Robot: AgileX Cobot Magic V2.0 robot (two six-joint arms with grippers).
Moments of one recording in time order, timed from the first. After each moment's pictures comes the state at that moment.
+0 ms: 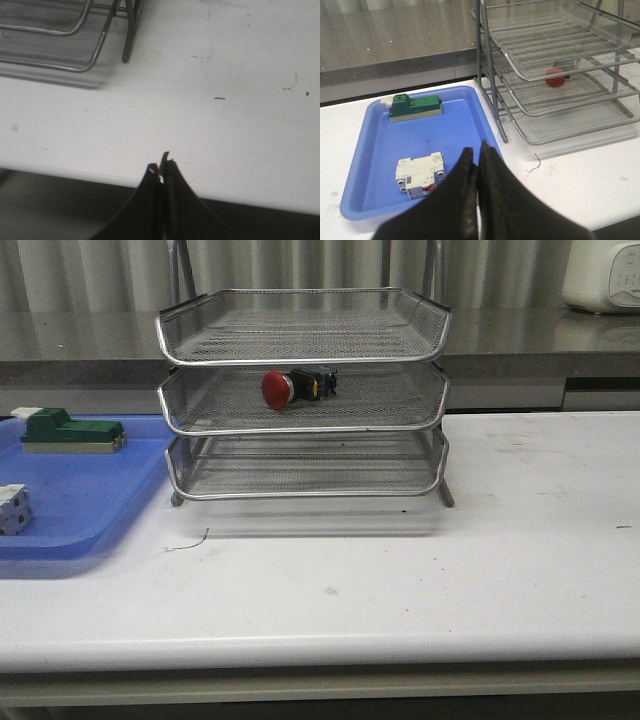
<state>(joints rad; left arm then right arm) -0.09 0.27 -0.42 -0.34 0.48 0.40 0.17 0.81 -0.62 0.02 0.57 0.06</state>
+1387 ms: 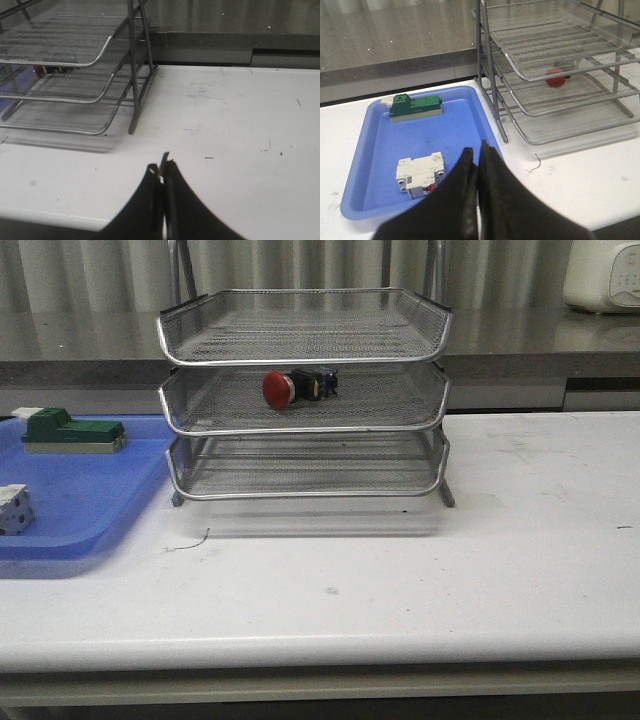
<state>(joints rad) -0.09 0.27 -0.42 -0.34 0.48 0.40 0.16 0.19 -0.30 0.02 0.41 0.06</state>
